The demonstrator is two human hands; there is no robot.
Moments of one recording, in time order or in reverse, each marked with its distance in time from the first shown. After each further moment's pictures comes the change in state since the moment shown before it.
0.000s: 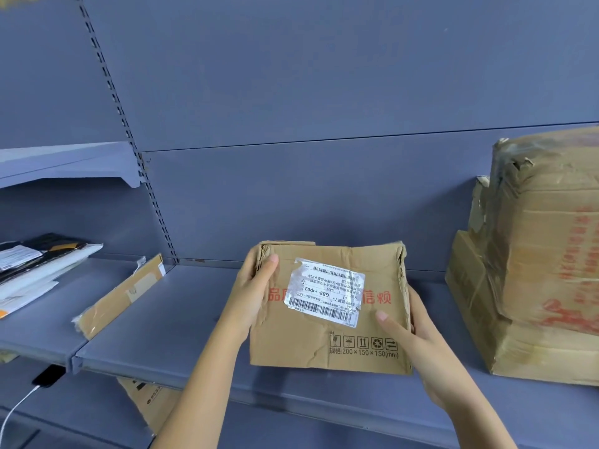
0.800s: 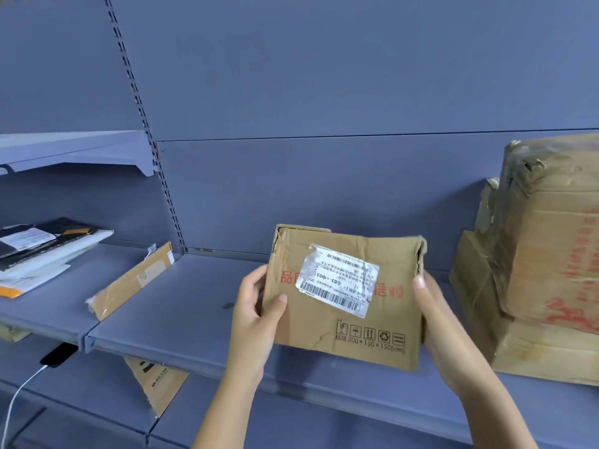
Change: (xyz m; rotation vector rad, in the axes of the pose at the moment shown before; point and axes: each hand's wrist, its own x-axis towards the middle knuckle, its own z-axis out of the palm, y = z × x) left_hand -0.062 -0.023 0.006 -0.061 0.192 0.142; right_hand -0.008 -0.030 0.004 -0.107 0.027 -0.034
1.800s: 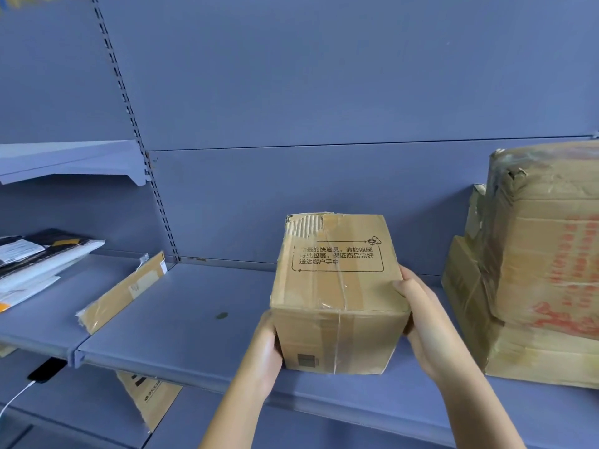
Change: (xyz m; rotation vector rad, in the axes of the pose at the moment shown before) left_hand 0.007 -0.025 0.015 -0.105 -0.155 -0.505; right_hand 0.013 -0.019 0.009 0.090 -0.024 -0.023
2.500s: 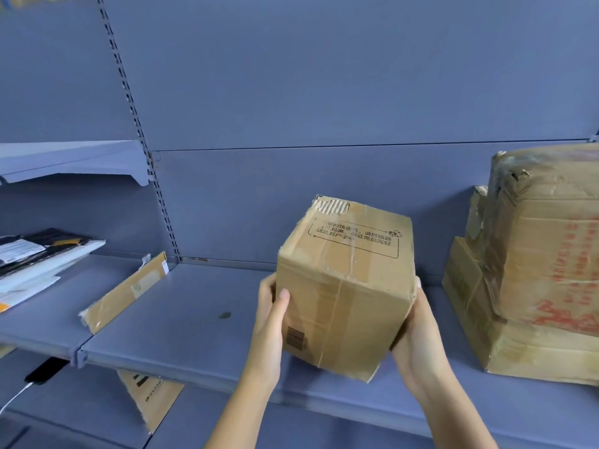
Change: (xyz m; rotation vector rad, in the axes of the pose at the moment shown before) left_hand -0.011 0.016 0.002 -0.008 -0.016 0.451; right_hand -0.007 0.021 0.030 0.212 0.229 0.123
